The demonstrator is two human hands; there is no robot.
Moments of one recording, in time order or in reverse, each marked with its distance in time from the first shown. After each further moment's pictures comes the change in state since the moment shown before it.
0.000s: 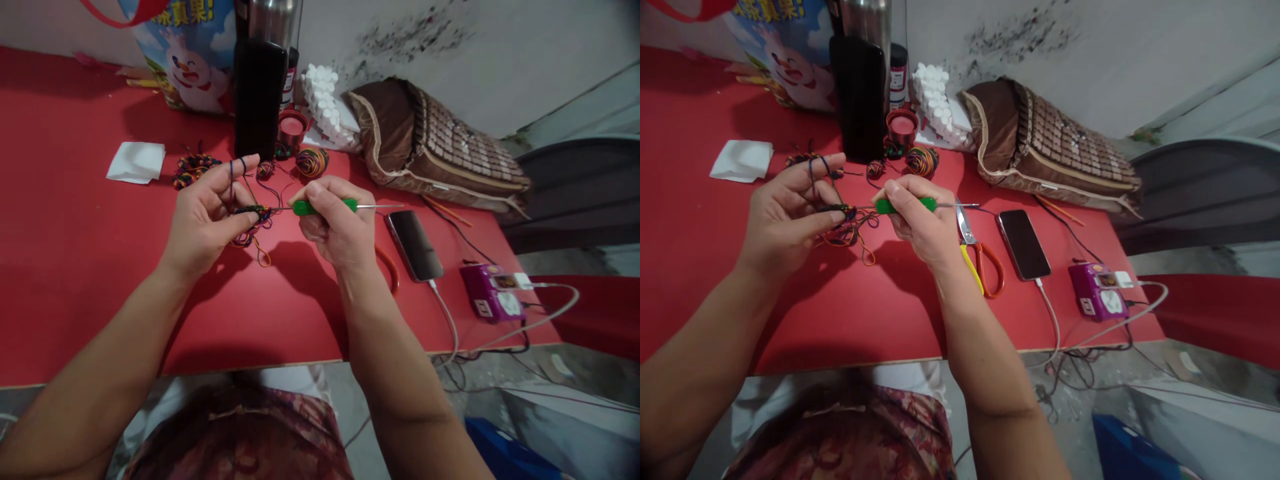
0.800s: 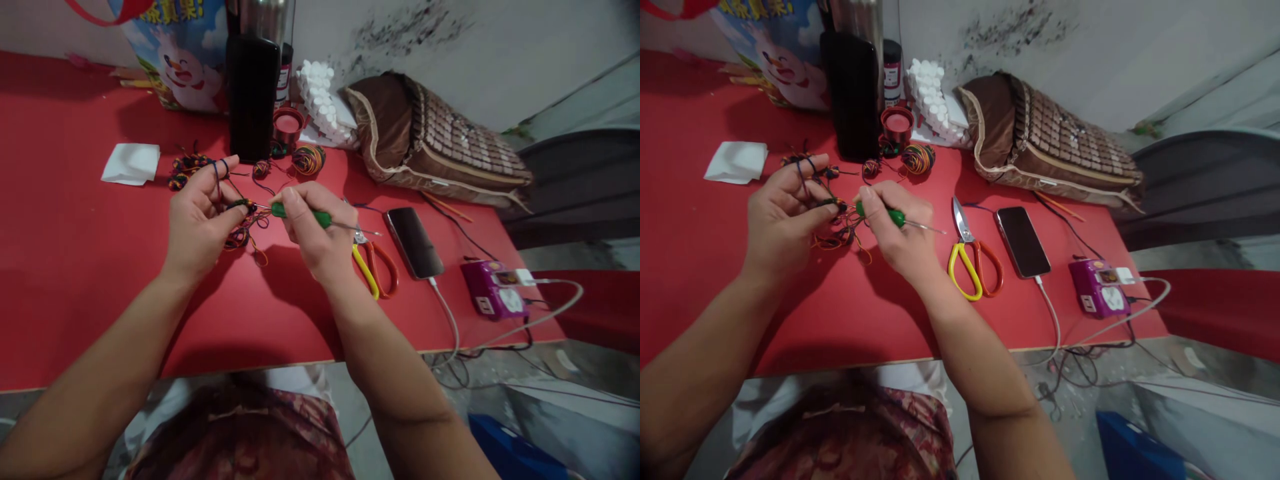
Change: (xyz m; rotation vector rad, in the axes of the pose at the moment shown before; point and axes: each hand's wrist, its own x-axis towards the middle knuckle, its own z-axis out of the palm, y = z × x) left_hand 0.003 -0.023 -0.001 -0.019 0.141 0.073; right_hand -0.012 0.004 0.017 -0.324 0.046 -0.239
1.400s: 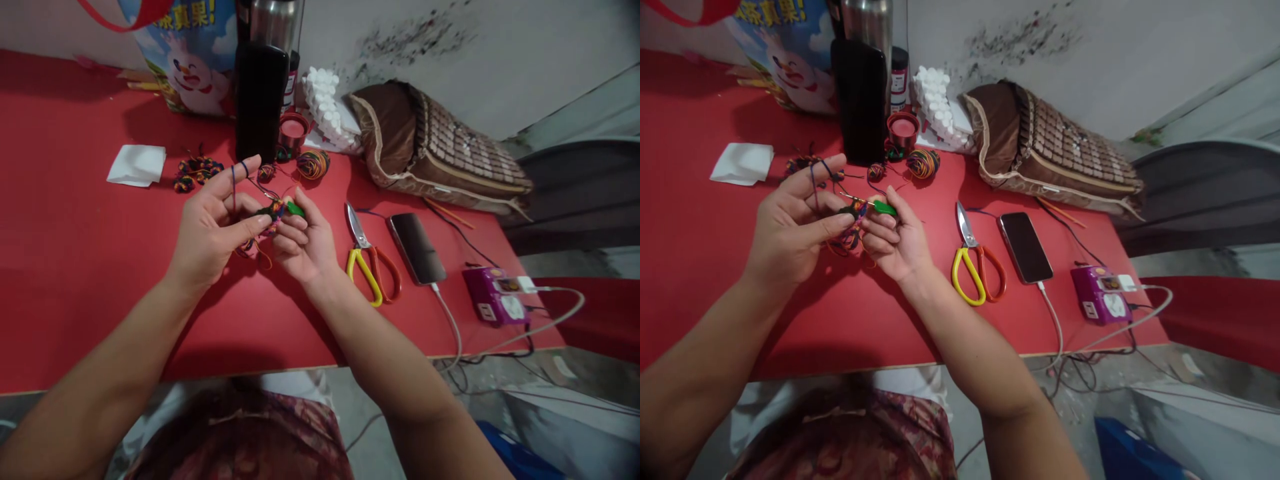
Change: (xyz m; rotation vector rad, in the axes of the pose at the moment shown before) left_hand -0.009 0.025 0.014 -0.113 -0.065 -0.175; right_hand 0.014 0.011 0.017 1.232 0.072 0.986
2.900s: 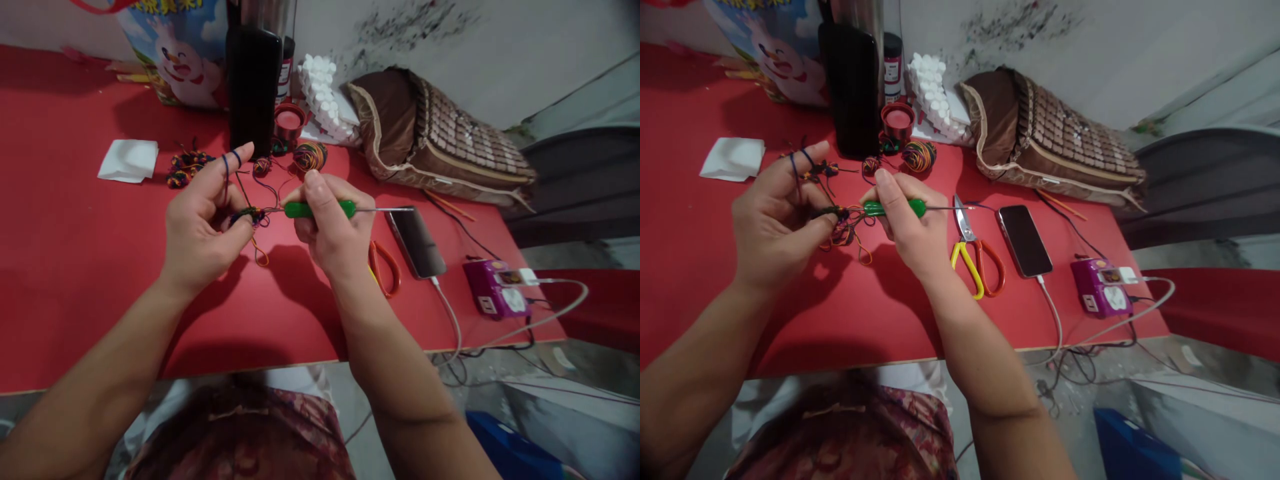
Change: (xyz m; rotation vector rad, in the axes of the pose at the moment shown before) left_hand -0.003 -0.005 -0.002 0.356 0.029 0.352; right_hand -0.028 -0.008 0.005 -1.053 0.051 -0.877
